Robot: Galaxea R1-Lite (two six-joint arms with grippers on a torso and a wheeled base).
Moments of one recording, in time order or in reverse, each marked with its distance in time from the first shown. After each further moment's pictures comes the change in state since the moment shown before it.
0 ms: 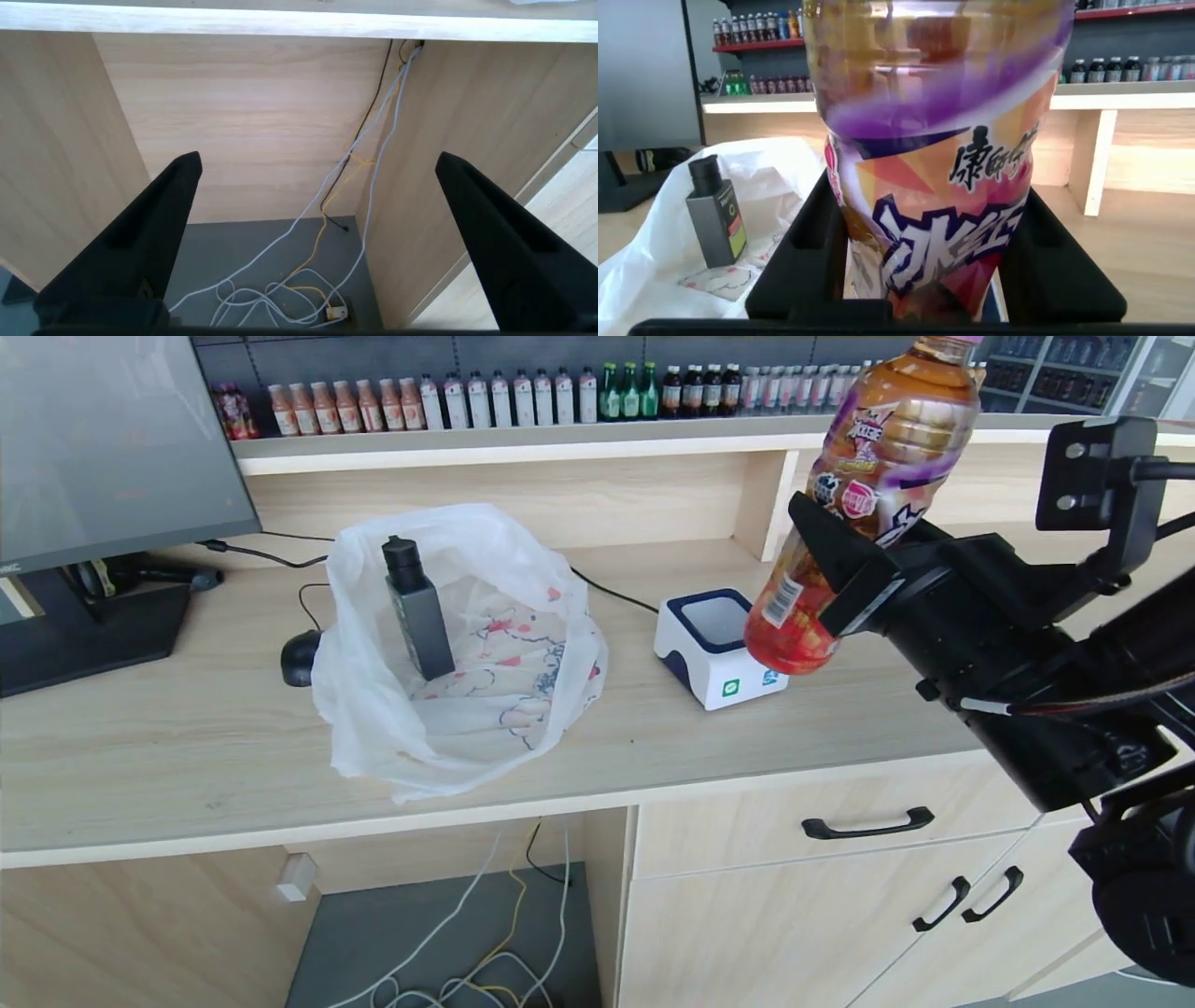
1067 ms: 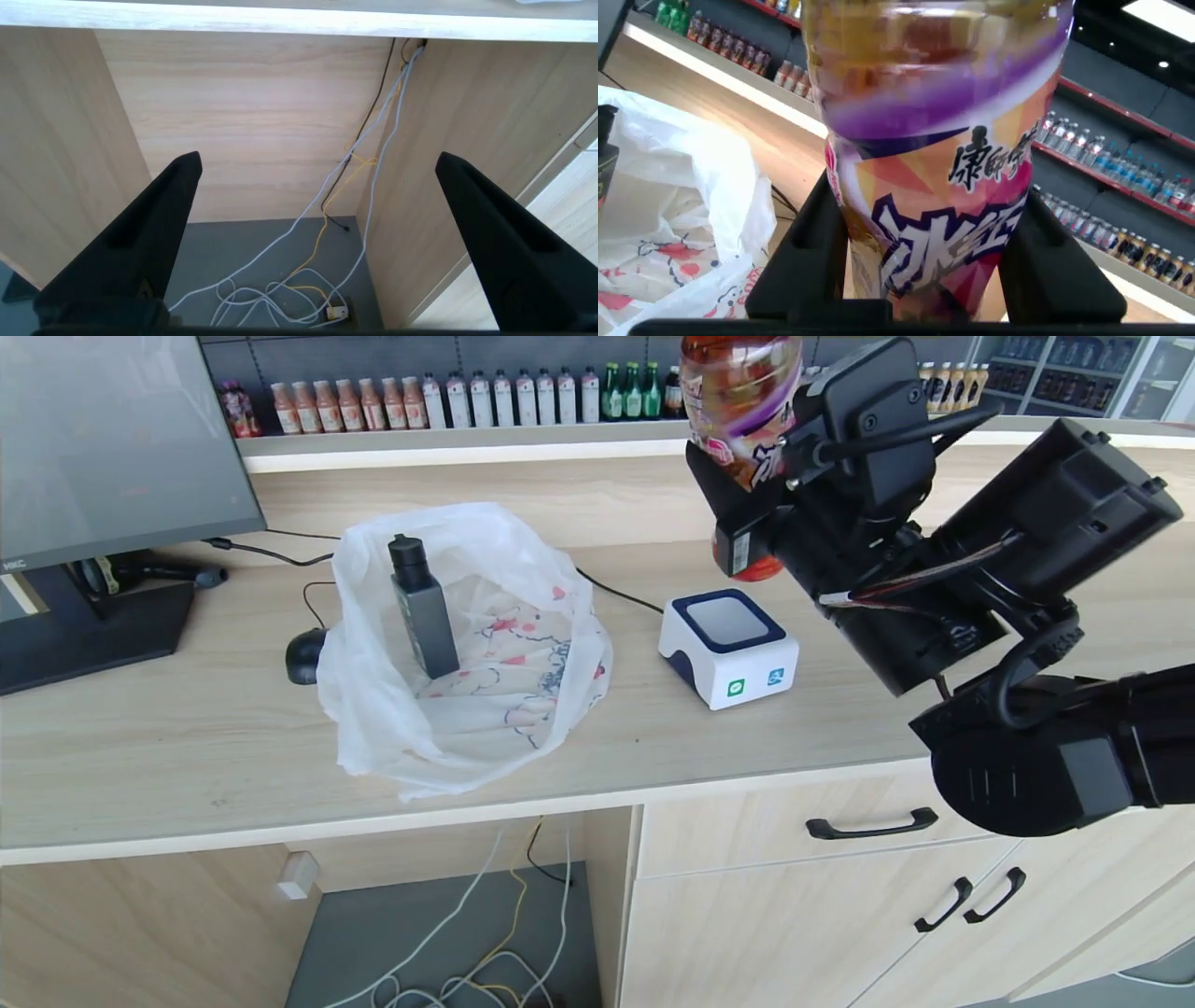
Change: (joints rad) left arm 0.000 0.000 0.000 0.000 0.000 0.000; right arm 0.021 0.190 -0.410 0.161 0.072 -0.577
